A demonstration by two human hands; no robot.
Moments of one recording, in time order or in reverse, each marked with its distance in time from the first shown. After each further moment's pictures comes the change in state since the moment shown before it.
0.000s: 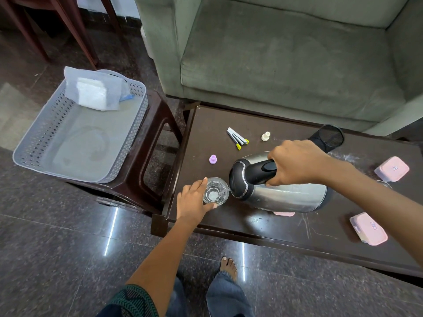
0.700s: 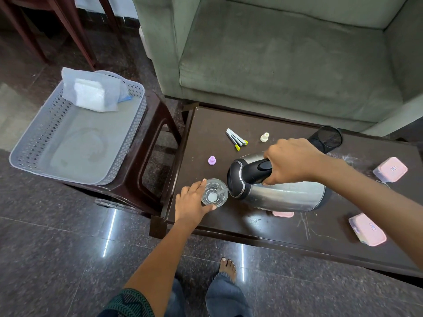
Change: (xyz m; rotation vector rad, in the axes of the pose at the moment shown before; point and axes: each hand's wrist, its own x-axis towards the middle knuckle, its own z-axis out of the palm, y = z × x) left_hand 0.001 -0.001 0.000 0.001 -0.001 0.006; right_hand 0.008 -0.002 -0.002 -0.037 -0.015 0.018
